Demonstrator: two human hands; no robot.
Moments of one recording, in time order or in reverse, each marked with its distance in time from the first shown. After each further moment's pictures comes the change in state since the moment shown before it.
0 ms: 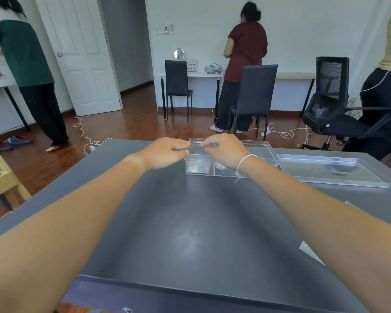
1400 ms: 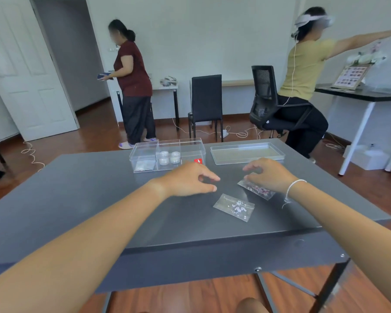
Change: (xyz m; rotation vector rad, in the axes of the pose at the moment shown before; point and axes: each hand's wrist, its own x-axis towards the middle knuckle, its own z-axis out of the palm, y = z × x) left_hand -0.066 0.172 0.103 0.049 -0.269 0.306; right_hand -0.196 0.118 -0.125 -0.168 0.092 0.321
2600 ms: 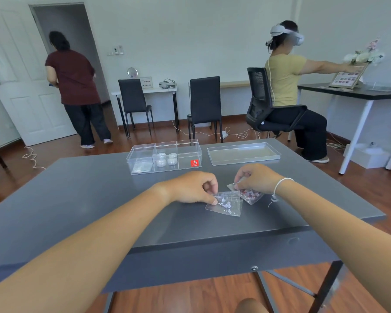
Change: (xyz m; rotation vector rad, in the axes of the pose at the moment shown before) left_hand 0.007 0.011 0.015 -0.081 -0.141 -0.008; right_hand -0.004 -0.015 0.006 0.130 -0.163 0.051
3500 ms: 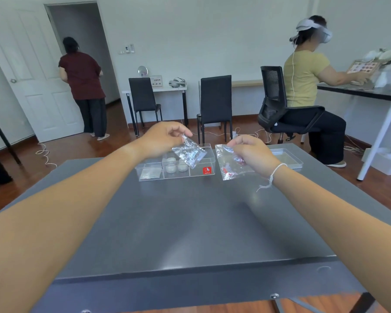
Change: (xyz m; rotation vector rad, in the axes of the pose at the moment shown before) left_hand 0.006 -0.043 -0.116 -0.140 0.487 -0.039; right_hand 0.051 -0.061 -0.006 0.563 0.228 -0.097
